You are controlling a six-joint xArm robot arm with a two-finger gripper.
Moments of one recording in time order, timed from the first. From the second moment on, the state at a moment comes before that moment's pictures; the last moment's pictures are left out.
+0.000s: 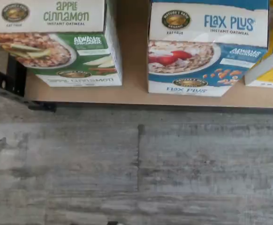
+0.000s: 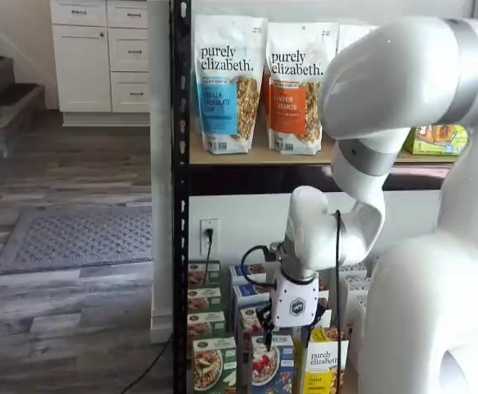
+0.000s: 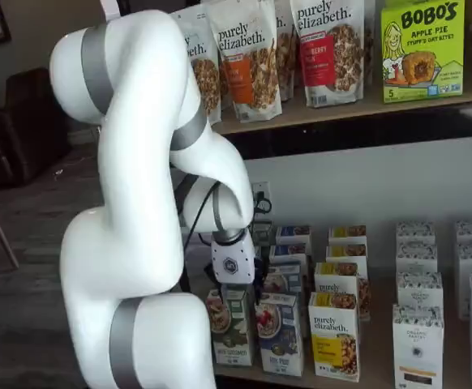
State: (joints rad) arm 0.13 0.13 -0.58 0.04 0.34 0.10
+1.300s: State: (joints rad) arm 0.08 0.46 -0.81 -0.09 0.21 0.17
